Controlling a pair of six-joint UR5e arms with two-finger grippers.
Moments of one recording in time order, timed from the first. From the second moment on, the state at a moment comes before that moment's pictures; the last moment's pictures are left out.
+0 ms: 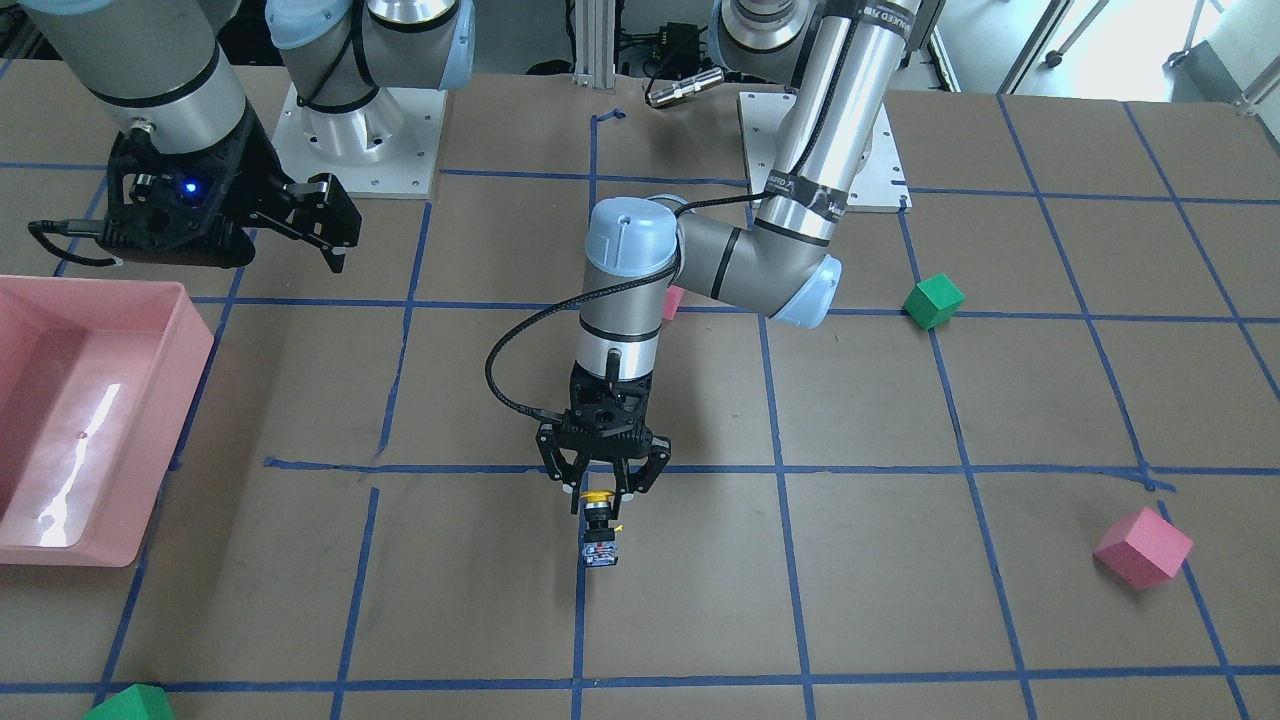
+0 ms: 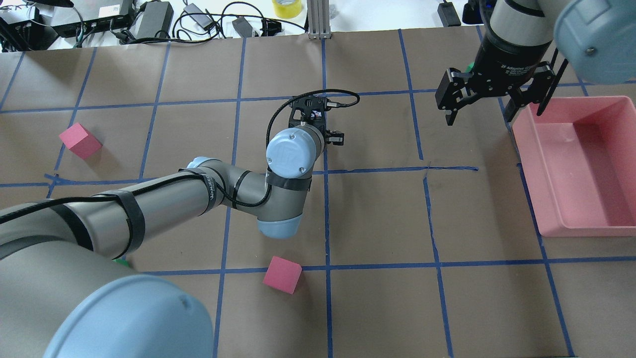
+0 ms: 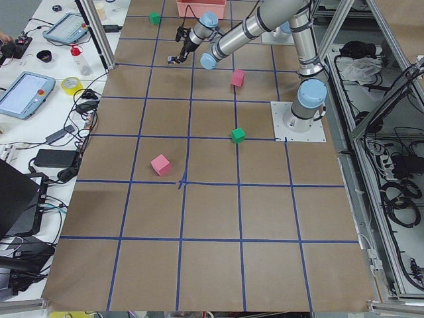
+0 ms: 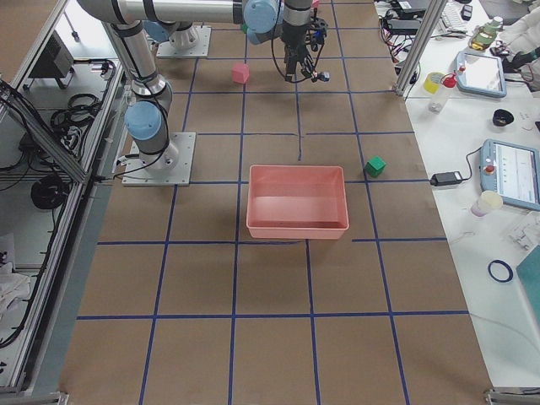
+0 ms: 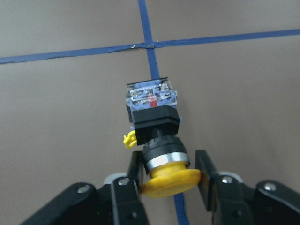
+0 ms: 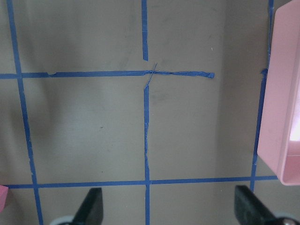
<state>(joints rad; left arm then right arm) -1.95 -2.09 -1.81 -0.32 1.68 -0.23 1.56 -1.54 1.56 -1.52 -1.61 0.00</state>
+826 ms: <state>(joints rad) -1.86 -2.05 -1.55 -1.18 1.28 -0.59 1.56 -1.54 1.56 -1.52 -1.60 0.00</state>
